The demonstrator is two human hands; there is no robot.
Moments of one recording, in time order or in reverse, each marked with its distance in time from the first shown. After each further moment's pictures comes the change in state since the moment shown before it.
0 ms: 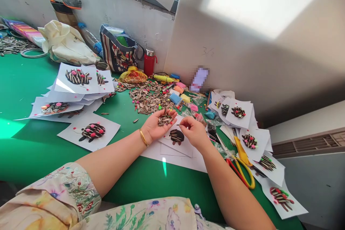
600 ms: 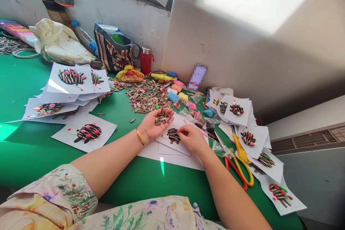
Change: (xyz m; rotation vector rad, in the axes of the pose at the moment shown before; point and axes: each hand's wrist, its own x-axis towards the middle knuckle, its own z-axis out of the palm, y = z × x) left_hand 0.003 0.000 -0.001 0.028 0.039 0.032; right_hand -0.018 0.030 0.004 -0.006 -0.187 0.072
